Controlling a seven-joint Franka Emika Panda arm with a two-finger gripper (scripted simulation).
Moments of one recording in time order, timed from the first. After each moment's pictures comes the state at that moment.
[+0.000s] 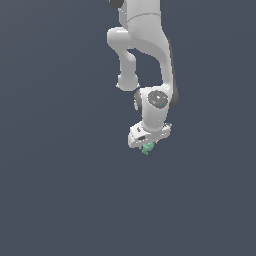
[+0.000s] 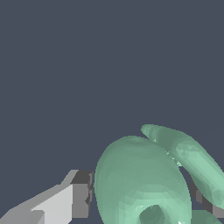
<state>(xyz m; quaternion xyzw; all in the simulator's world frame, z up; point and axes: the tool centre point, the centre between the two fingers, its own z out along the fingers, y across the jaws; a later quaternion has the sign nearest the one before) -0.036 0.098 0.051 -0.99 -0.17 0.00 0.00</state>
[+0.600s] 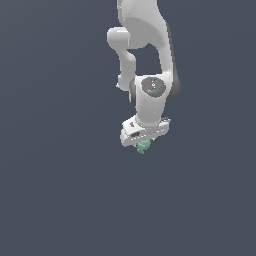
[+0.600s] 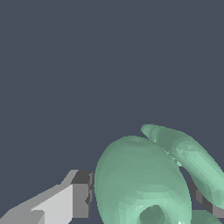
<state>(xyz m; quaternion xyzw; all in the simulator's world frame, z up) -0.006 0.069 0.117 -0.99 -0.17 0.00 0.00</state>
